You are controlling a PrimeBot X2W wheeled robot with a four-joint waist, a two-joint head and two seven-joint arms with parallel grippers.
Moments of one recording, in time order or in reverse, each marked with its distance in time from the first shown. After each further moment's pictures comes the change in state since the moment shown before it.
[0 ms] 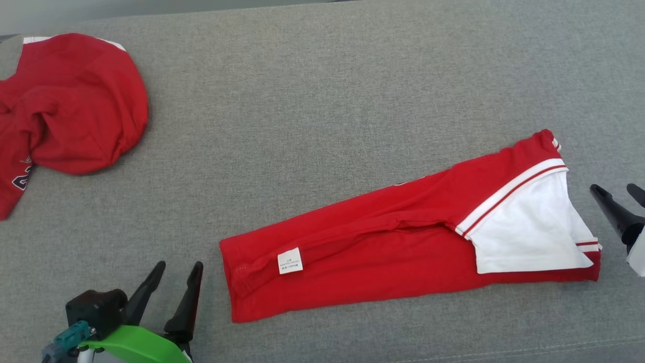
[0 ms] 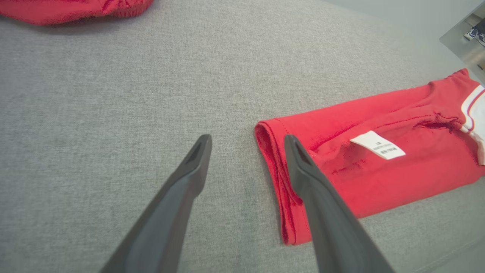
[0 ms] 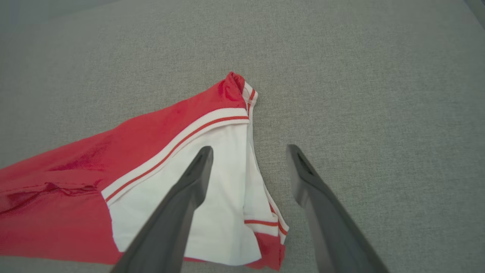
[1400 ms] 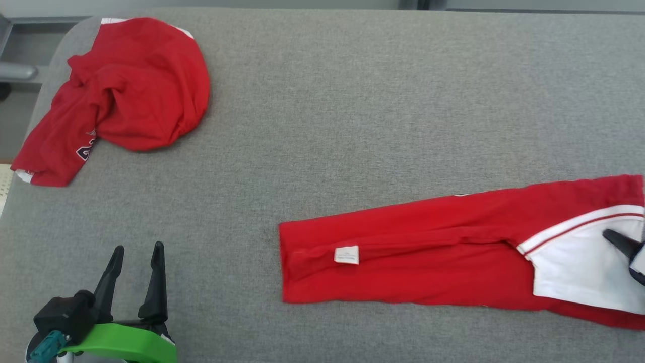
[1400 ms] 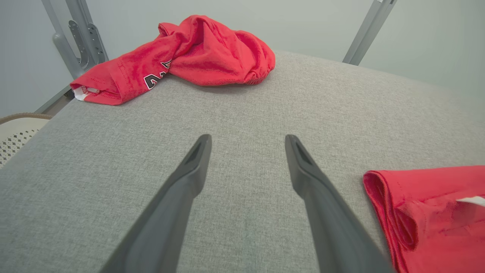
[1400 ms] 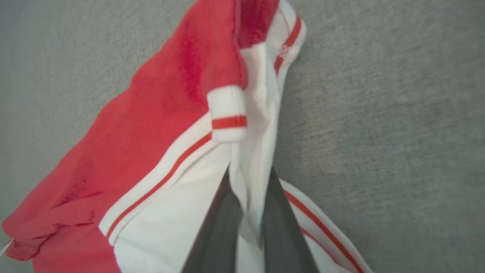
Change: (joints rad) left arm 0.100 -0.274 0.403 0.181 0.318 -0.175 -0.057; right arm -0.132 0.126 -0.166 0.416 0.060 0.001 0.131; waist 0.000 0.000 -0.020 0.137
